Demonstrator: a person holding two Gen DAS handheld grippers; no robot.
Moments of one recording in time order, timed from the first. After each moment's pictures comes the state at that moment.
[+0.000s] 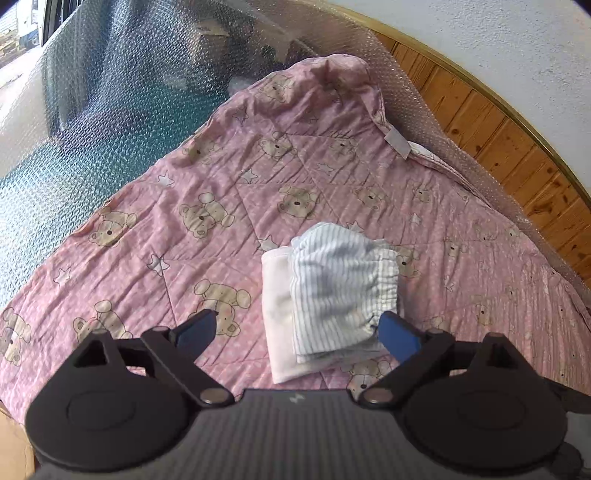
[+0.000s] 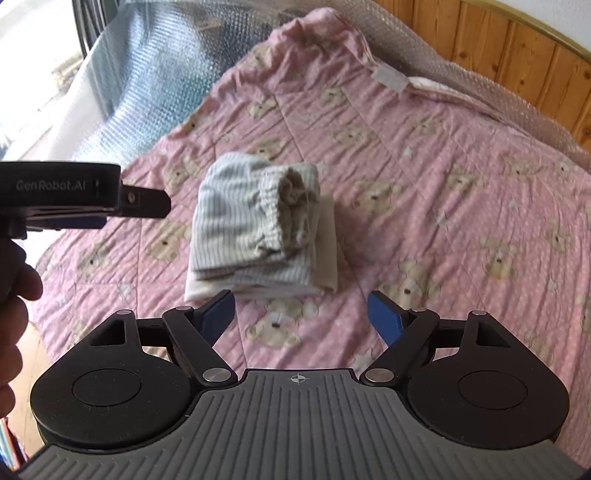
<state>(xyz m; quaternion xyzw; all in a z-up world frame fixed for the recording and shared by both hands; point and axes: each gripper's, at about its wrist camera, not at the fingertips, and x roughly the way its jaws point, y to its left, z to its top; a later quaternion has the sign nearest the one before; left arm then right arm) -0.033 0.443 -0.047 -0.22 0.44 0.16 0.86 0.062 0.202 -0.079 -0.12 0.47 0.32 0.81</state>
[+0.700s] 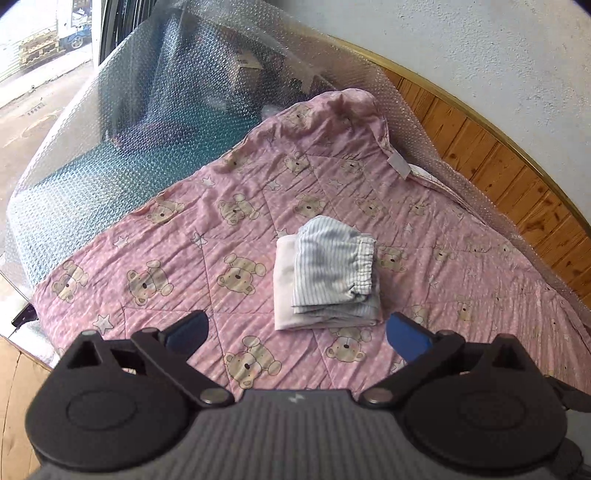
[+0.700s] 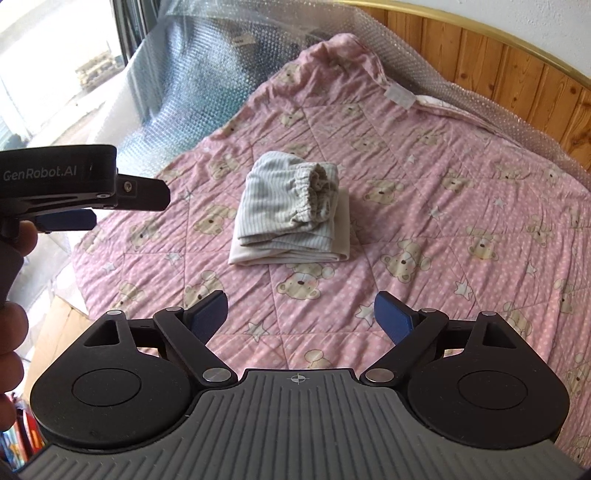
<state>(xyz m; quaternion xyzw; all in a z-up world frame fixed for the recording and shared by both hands) -0.106 0.383 0.013 -0.22 0.41 0.22 0.86 0.006 0.158 -0.024 -0.13 0.44 0.36 0.81</state>
